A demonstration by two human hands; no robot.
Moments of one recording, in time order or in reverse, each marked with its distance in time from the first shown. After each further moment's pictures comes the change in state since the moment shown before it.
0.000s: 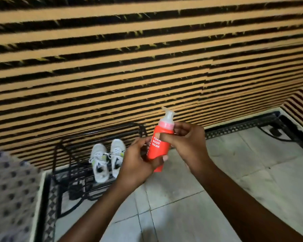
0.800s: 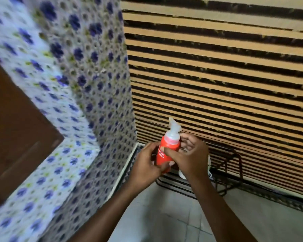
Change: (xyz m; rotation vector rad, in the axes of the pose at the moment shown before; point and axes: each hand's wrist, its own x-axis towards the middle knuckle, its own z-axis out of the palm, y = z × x) left_hand -0.228 0.011 -0.351 0.083 0.554 -0.045; right_hand -0.224 -0.129 0.342 -0.034 -0.452 -0.312
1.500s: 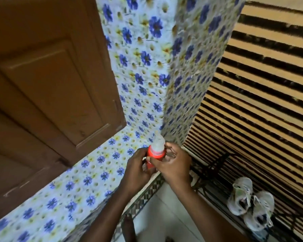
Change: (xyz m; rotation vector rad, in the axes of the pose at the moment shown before) left_hand -0.029 -0.118 -0.230 0.191 0.418 -0.157; right_hand -0.027 0.009 0.292 -0.037 -0.461 0.026
